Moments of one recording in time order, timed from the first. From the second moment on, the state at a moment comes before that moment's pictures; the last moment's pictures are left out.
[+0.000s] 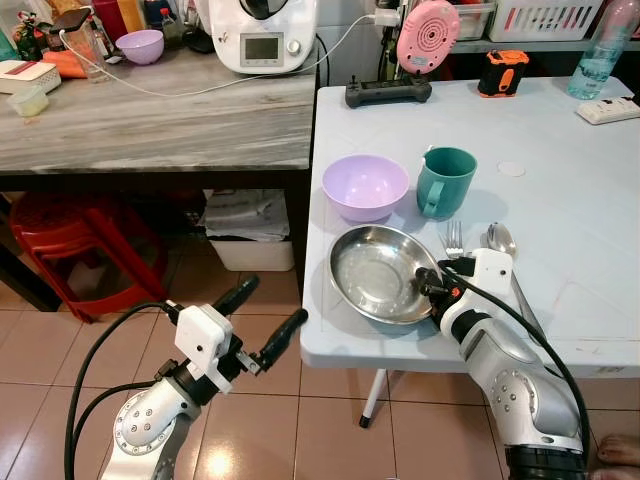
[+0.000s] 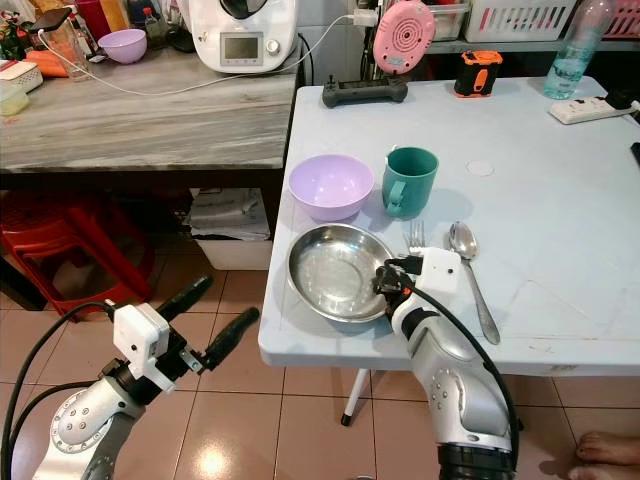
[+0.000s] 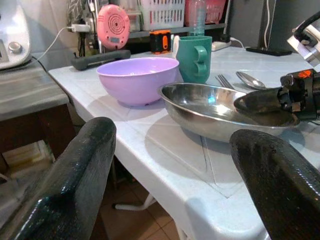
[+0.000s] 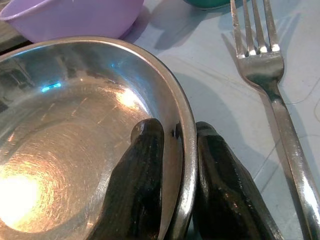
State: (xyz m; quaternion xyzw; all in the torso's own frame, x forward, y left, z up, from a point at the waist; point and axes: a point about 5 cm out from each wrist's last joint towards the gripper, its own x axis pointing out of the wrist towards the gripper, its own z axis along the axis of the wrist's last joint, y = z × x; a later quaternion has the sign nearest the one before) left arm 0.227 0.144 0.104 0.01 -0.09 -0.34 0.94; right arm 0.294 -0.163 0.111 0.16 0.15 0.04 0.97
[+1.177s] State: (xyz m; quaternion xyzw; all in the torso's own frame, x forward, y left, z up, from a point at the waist) left arm 0.288 0.169 0.096 -0.05 -0.04 -0.10 0.99; right arm 0.279 -0.161 0.130 0.18 0.06 0.01 0.98
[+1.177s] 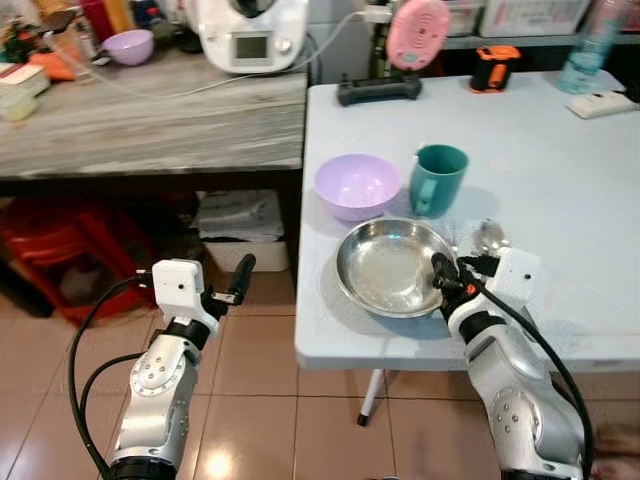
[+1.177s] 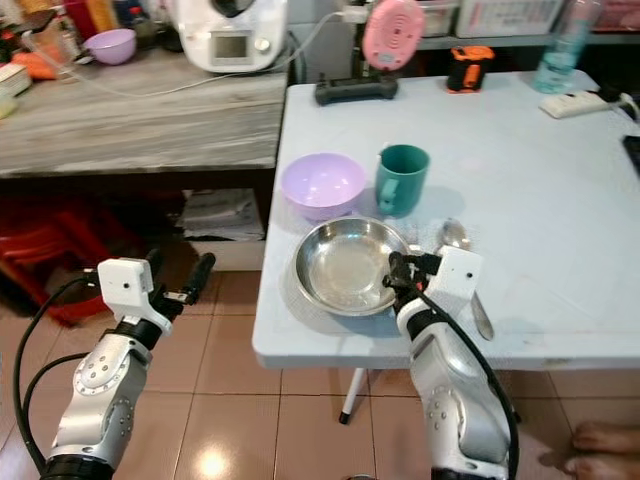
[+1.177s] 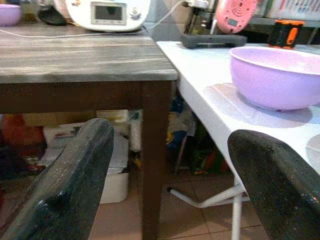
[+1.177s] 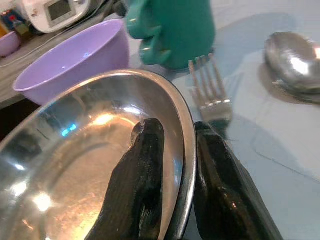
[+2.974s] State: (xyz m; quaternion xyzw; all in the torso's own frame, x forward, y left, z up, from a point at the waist) left arm 0.292 0.179 0.087 -0.03 -0.03 -0.08 1.00; right arm 0.276 -0.152 0.140 0.17 0.00 0.04 0.98
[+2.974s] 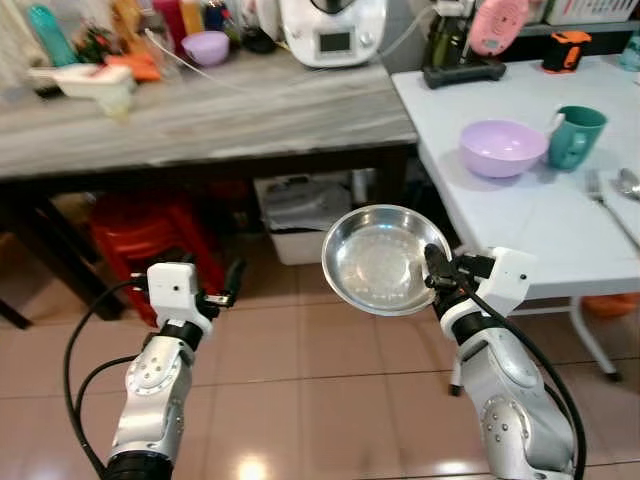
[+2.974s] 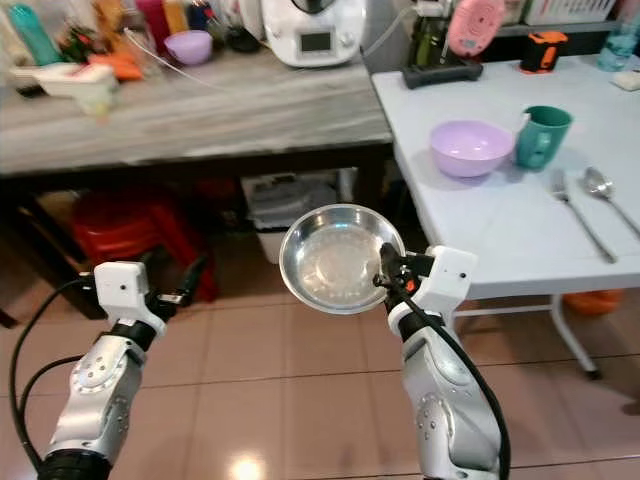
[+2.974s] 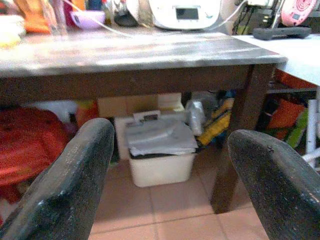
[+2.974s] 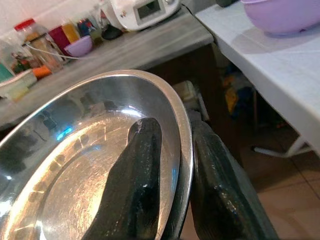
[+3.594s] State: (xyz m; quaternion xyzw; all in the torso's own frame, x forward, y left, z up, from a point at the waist) left arm 0.282 0.181 0.075 -0.01 -0.01 -0.08 1.00; right arm 0.274 -0.162 0.140 0.16 -0.01 0.03 0.99
